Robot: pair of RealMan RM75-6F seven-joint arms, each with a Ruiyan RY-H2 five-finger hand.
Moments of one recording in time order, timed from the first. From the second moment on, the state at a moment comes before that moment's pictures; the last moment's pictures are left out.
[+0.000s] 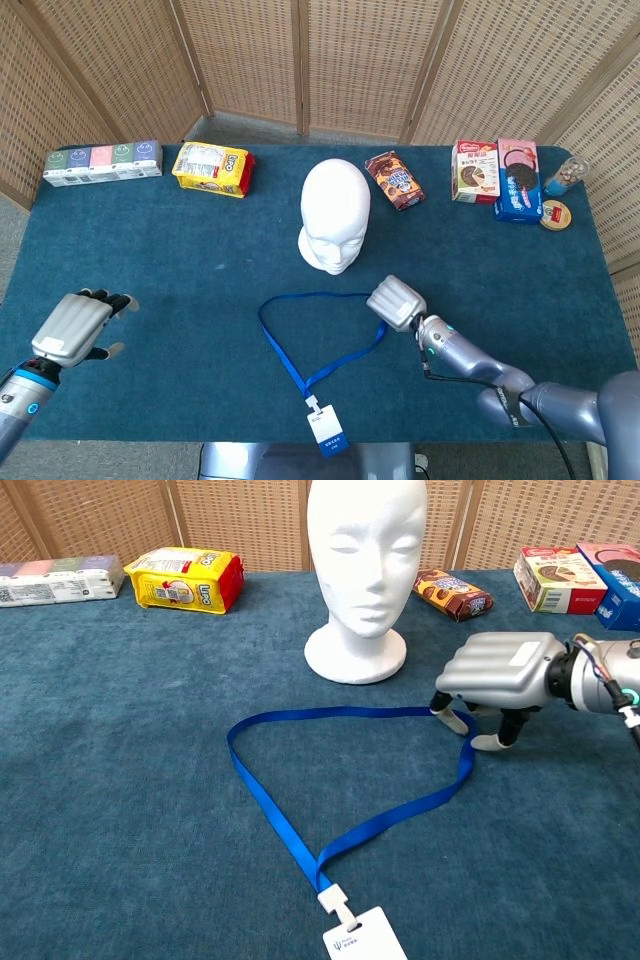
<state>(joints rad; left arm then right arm) -0.35 -0.94 0.01 -1.87 1.49 1.15 0.23 0.87 -1.48 -0.01 -1.35 -1.35 0.74 -0.52</state>
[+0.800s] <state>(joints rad) -0.36 -0.93 0.00 -1.89 1.49 1.15 0.24 0.84 -1.47 -0.02 -1.34 -1.39 0.76 -0.49</state>
